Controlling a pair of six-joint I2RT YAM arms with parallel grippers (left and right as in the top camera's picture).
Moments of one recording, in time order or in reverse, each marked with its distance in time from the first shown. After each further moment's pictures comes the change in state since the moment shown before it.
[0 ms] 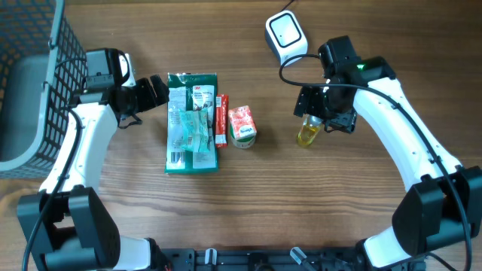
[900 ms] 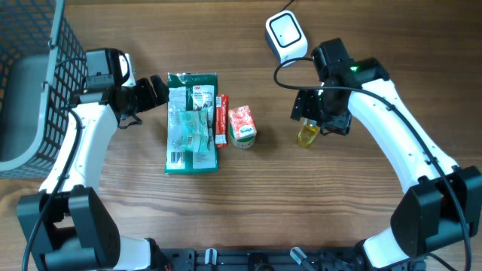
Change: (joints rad) left arm 0.000 0.000 0.000 0.000 0.000 0.000; right arm 0.038 0.000 0.000 -0.017 0.011 0.027
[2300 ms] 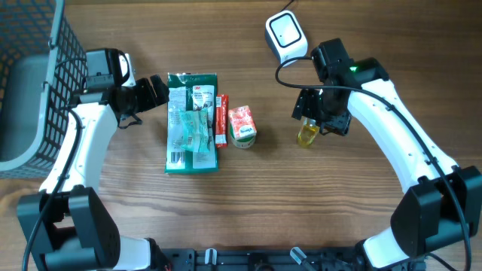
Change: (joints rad) left arm 0.000 0.000 0.000 0.000 0.000 0.000; right arm 0.001 0.000 0.000 0.000 0.016 0.048
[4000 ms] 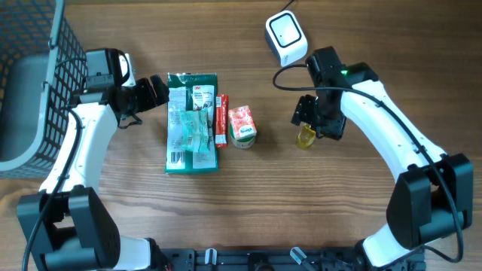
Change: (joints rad) left arm 0.000 0.000 0.000 0.000 0.000 0.000; right arm 0.006 0.047 -0.055 0.049 0.004 0.027
